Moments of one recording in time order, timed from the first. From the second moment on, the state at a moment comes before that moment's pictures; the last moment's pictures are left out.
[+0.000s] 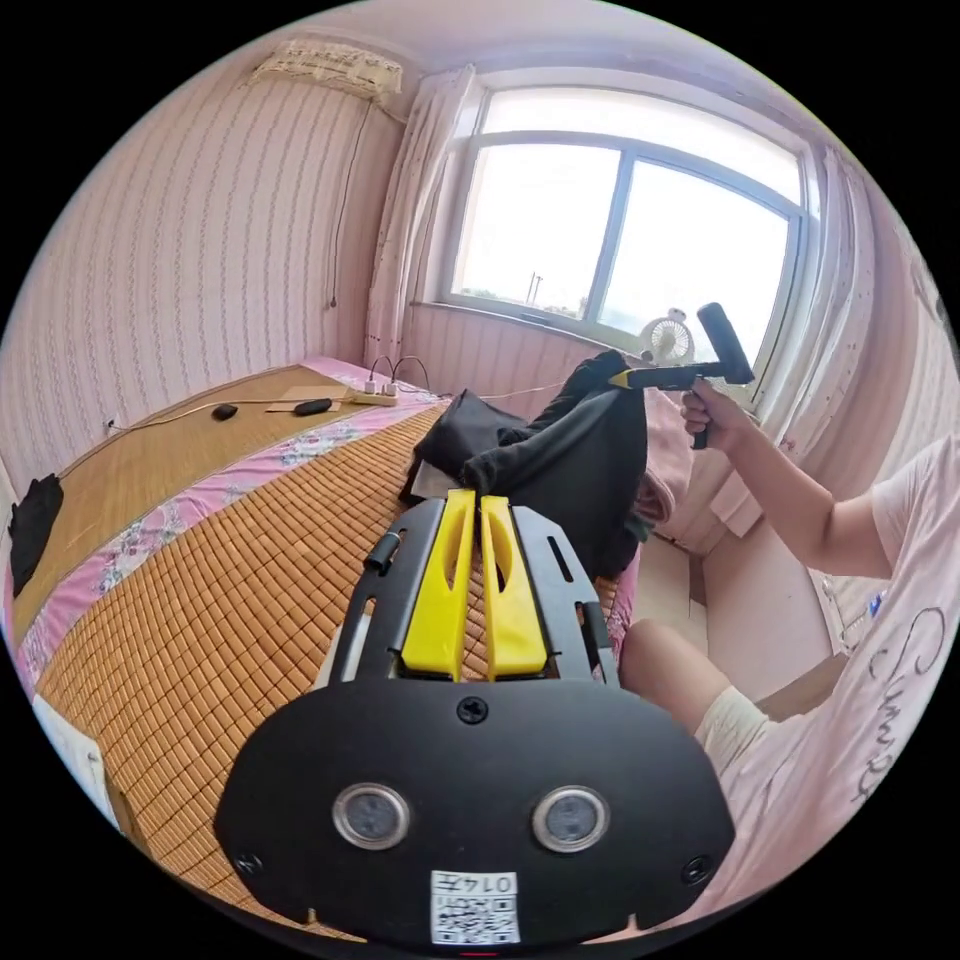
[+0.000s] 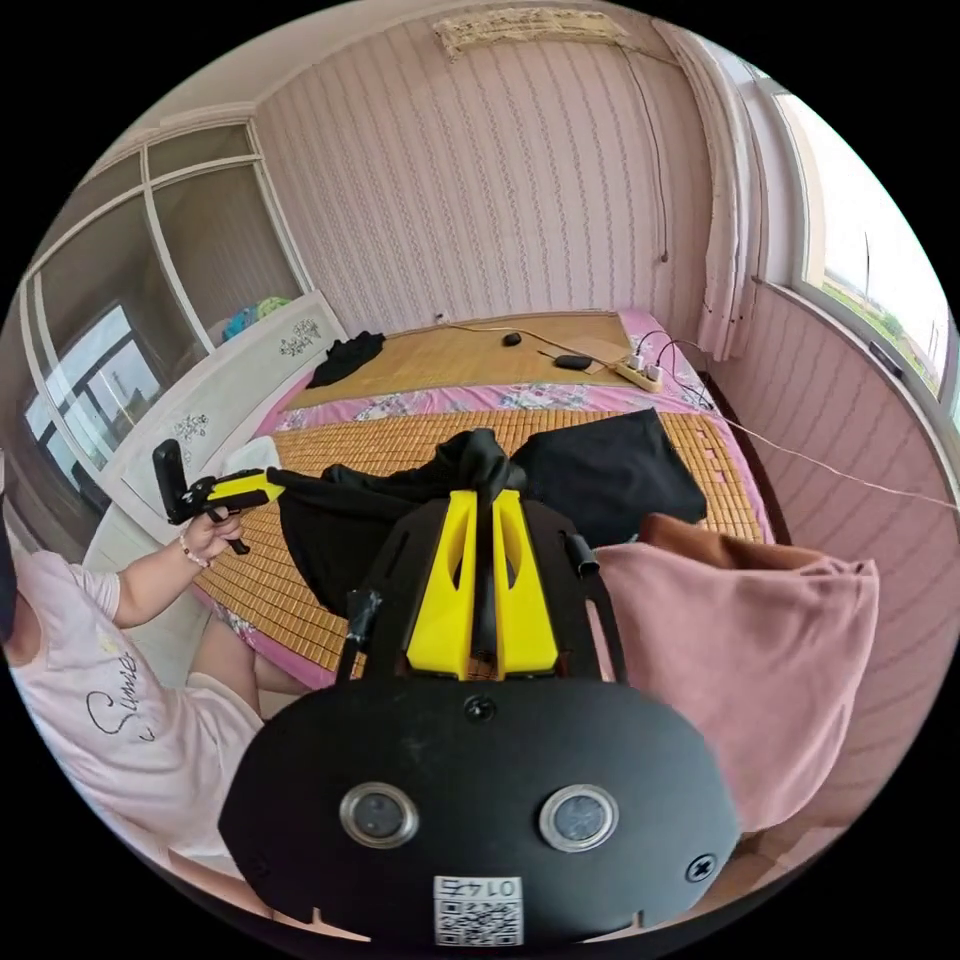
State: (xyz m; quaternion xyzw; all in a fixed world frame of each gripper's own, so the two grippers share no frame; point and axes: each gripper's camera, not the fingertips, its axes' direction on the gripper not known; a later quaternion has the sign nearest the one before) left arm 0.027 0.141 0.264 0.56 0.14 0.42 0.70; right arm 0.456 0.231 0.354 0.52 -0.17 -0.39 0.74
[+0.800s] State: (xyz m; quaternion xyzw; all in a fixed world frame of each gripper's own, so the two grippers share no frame) left arm 0.173 -0.103 0.339 0.37 0.15 0.37 0.84; right arm 0.212 -0.120 0.401 0.23 0.12 -0.30 0.92
